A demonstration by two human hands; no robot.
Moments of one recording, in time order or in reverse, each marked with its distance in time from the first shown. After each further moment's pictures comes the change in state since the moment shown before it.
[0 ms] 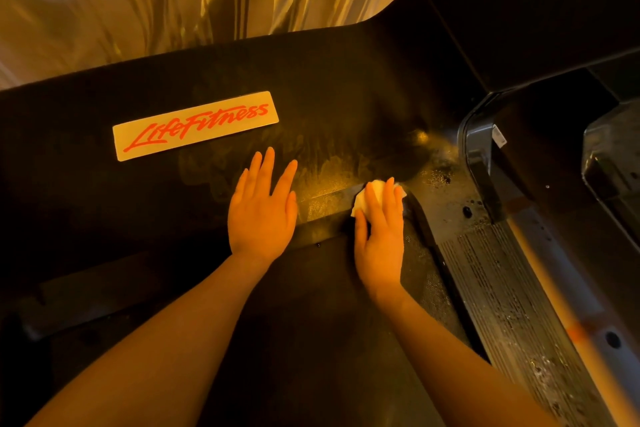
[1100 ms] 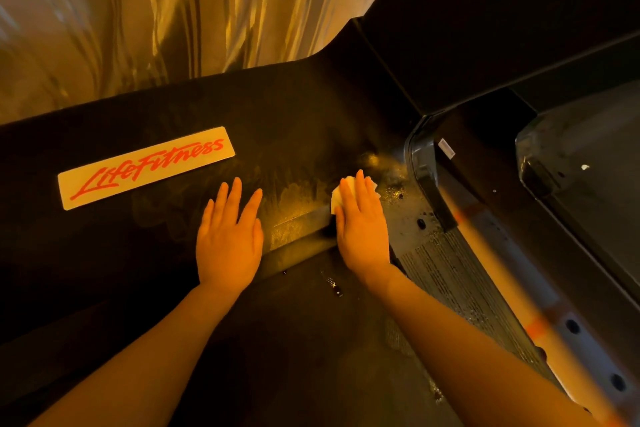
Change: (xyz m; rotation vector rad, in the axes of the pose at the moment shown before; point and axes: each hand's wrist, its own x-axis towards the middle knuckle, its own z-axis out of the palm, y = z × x) left_hand 0.008 0.004 0.001 -0.099 0.081 0.072; right_hand 0.055 0.003 -0.038 -0.370 -0.143 -0.071
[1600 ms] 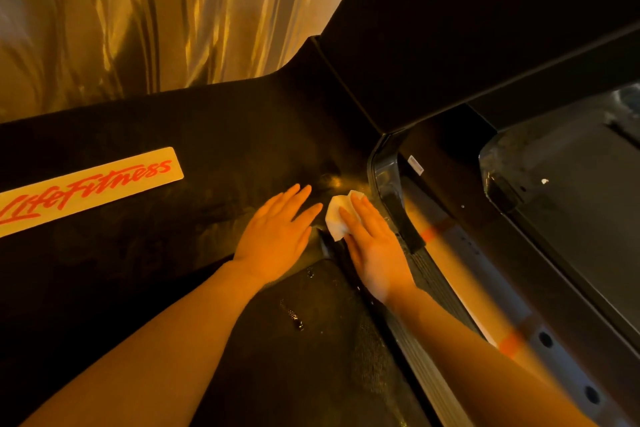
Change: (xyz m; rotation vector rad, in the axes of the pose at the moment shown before) left_hand 0.067 0.101 0.018 0.029 -0.086 0.491; right_hand -0.006 0.081 -0.040 -0.025 0.001 -0.224
